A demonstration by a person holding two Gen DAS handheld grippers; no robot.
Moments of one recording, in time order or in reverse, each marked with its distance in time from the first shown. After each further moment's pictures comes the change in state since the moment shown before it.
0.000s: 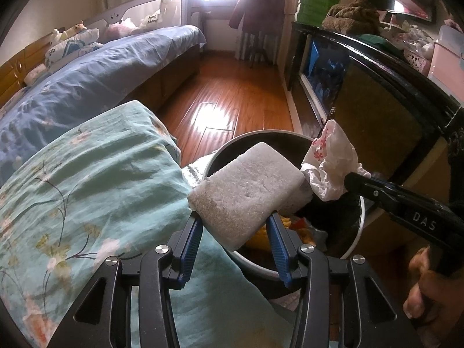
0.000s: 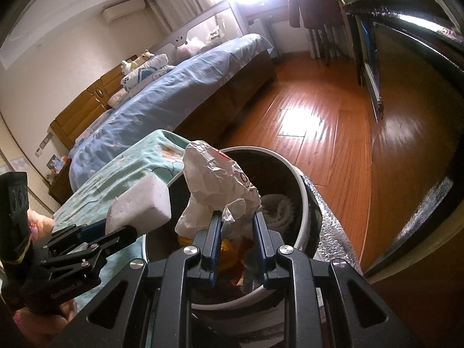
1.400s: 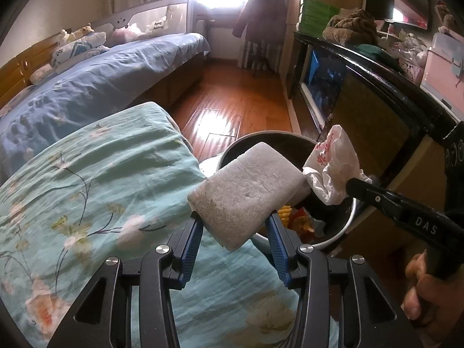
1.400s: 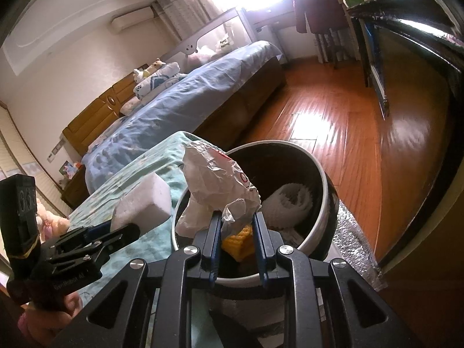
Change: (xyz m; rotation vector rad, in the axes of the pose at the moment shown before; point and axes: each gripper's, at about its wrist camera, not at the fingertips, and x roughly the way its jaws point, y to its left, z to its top) left arm -0.025 0.015 -0.018 -0.015 -0.044 -0.005; right arm -0.022 0.015 -0.022 0.013 -0.045 0.065
